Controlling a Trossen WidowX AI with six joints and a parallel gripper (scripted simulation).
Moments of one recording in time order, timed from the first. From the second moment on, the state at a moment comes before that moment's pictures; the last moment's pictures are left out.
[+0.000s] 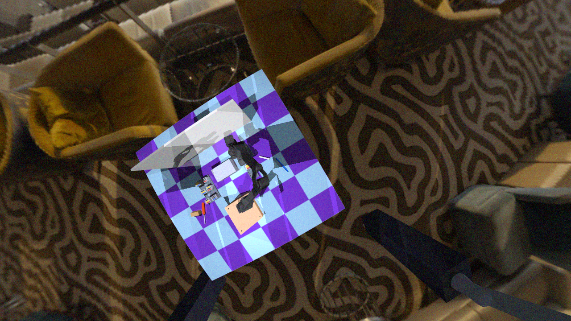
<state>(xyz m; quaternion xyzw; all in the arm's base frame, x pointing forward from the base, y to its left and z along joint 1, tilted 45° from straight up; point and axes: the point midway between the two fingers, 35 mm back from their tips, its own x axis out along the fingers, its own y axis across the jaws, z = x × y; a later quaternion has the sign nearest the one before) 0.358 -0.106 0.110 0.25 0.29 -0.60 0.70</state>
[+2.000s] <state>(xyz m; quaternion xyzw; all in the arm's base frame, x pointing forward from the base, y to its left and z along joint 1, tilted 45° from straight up) 0.354 -0.134 0.084 0.24 0.29 -0.60 0.70</state>
